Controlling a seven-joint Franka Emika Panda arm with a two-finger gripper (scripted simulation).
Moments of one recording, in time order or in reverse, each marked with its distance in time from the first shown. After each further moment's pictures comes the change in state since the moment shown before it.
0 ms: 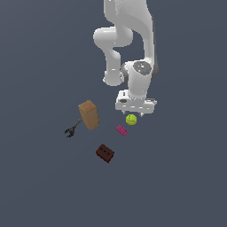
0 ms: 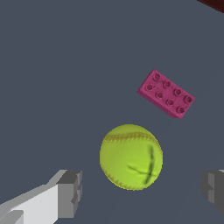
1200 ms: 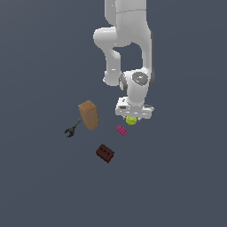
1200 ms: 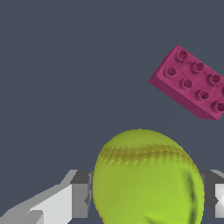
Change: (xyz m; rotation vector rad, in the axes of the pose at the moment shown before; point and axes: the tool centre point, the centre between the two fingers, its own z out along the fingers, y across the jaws) arm -0.002 -0.001 0.048 0.001 0.001 0.000
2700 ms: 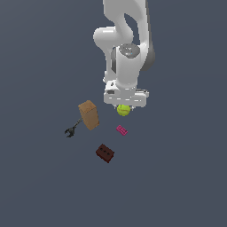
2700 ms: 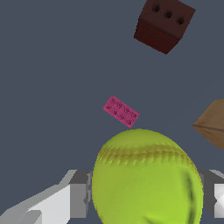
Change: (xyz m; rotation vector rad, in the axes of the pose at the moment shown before) arm 0.024 0.054 -0.116 0.002 -0.002 0.000
